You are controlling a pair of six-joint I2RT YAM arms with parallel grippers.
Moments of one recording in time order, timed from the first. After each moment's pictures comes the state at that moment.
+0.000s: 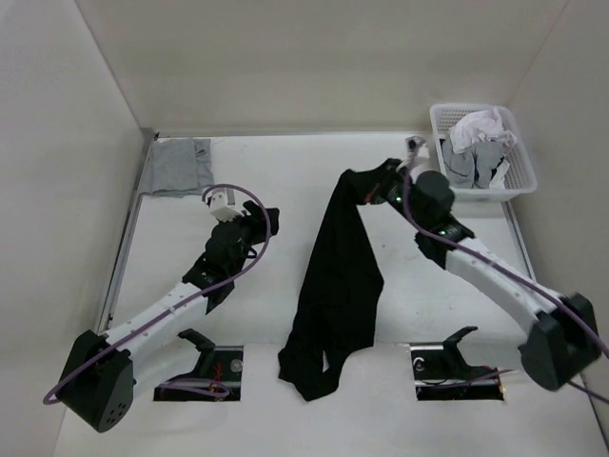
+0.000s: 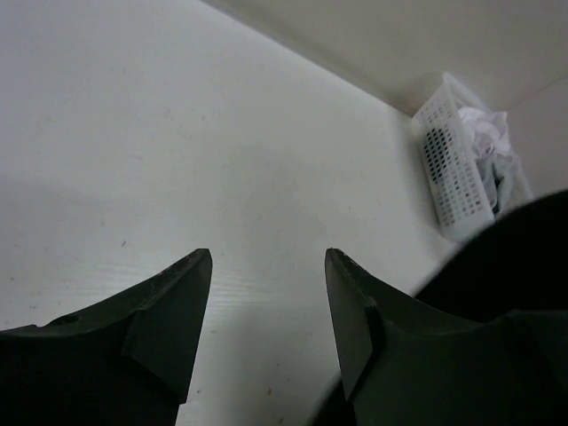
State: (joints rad) left arm -0.56 0.97 0.46 0.38 -0.33 -0.71; right arm 0.51 1.18 0.90 0.35 -0.12 0.67
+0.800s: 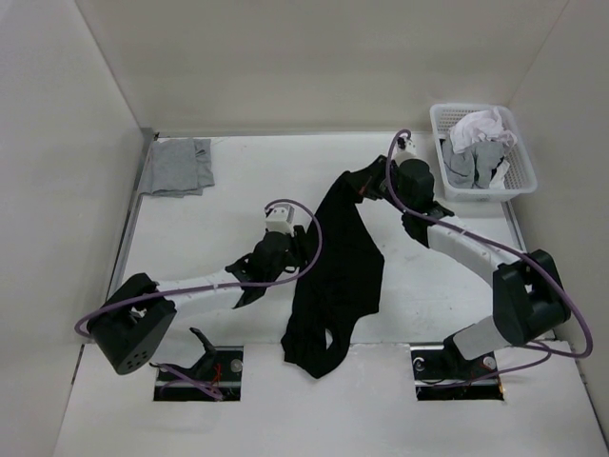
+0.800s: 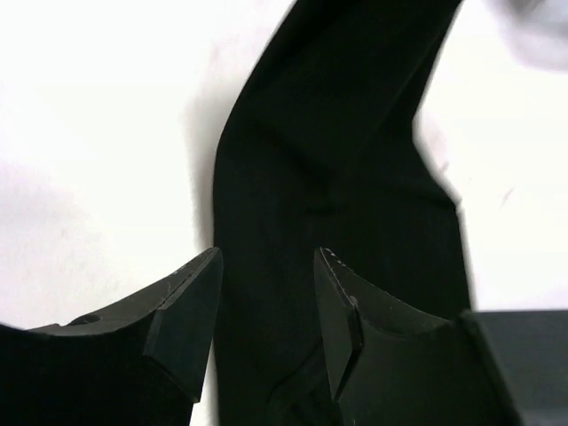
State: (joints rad) left arm -0.82 1.34 0.49 0.41 -0.31 -0.59; right arm 0.42 1.49 0.95 0.38 -0.17 0.77
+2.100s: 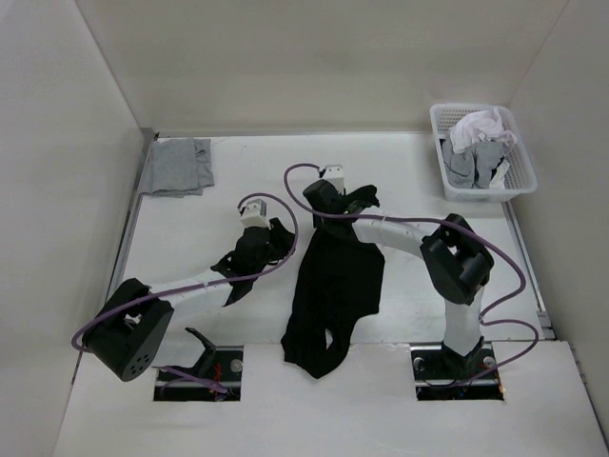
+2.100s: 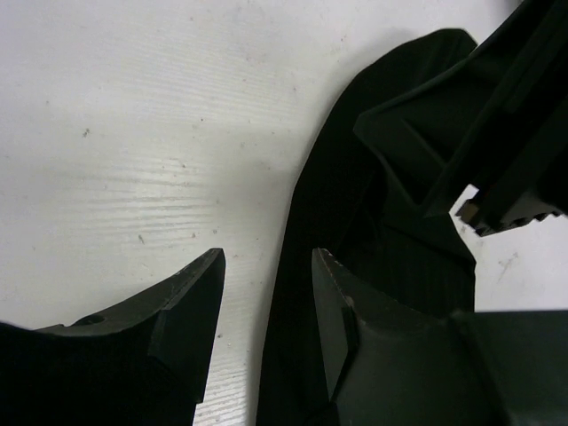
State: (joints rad) left arm -0.65 1.31 0.44 0.46 -0.26 -0.71; right arm 0.78 1.92 1.35 -0.21 0.51 0.50
